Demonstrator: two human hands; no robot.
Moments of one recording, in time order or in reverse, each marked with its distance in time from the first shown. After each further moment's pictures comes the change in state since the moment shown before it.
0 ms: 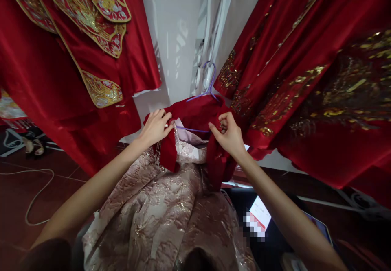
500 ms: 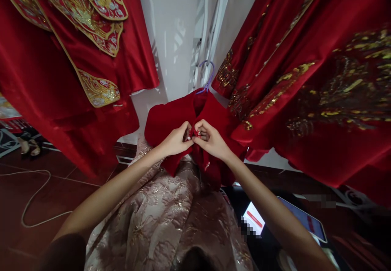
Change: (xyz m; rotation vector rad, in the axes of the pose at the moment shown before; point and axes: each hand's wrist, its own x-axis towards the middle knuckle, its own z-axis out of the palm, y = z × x) left_hand -0.001 0.066 0.026 -0.812 -0.186 -0.067; right_hand -0.010 -0.013 0.027 0.459 -0.447 -0.074
